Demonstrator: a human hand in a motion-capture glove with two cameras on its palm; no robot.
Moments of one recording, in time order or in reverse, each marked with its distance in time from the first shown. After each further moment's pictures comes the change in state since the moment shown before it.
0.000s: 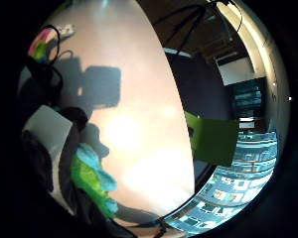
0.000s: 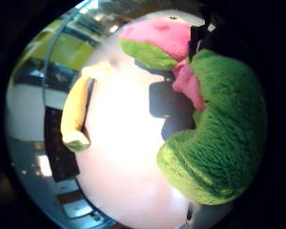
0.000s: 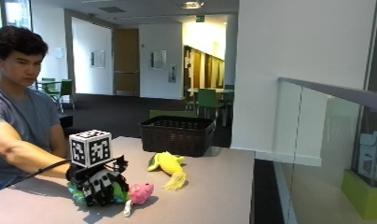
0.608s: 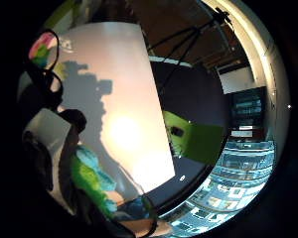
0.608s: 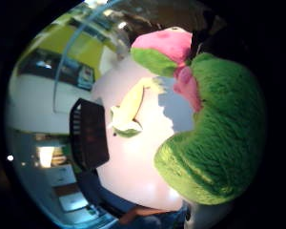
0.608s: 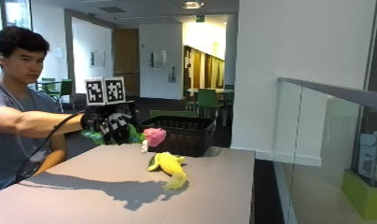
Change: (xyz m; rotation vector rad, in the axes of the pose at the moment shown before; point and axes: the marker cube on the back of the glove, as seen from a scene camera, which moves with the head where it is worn) arm -0.065 0.005 -0.161 0.029 -0.014 -0.118
